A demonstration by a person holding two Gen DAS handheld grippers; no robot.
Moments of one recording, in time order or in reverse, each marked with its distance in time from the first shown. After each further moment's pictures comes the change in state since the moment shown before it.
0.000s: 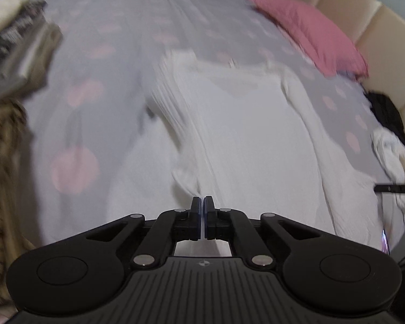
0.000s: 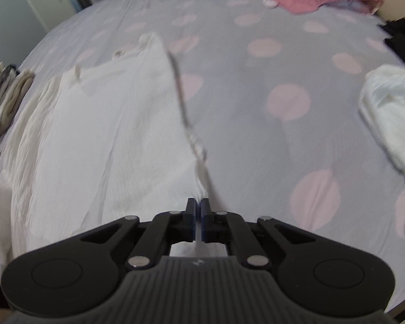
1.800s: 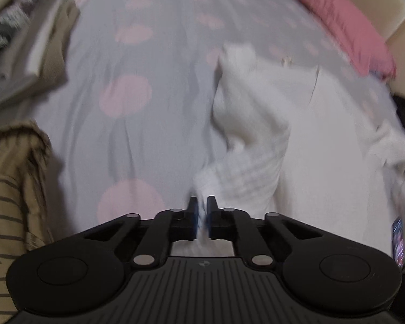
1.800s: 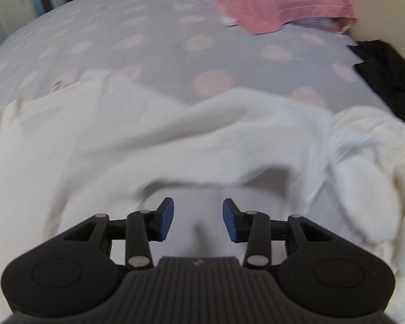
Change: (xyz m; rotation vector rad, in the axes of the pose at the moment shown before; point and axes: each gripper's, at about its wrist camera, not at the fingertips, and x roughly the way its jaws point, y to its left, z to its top) left arm 0.050 0.098 0.067 -0.027 0.125 -0.003; right arm 0.038 -0.020 0.065 -0.017 0.006 -0.176
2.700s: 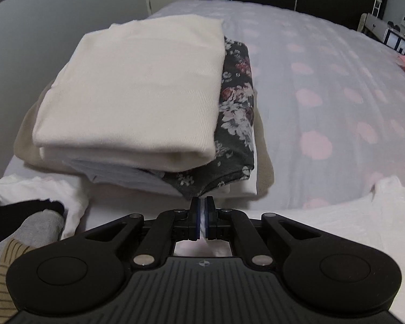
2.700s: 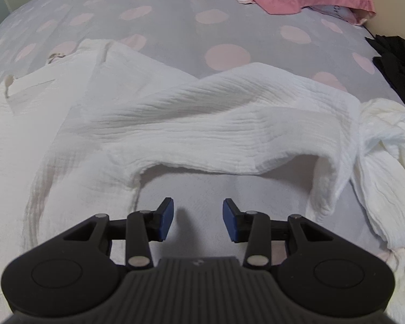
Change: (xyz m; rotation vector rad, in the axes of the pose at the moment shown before) left arm -0.065 0.135 0.083 -0.219 -0.205 0.477; right arm 0.045 -0.001 0.010 -0.044 0.069 -0.002
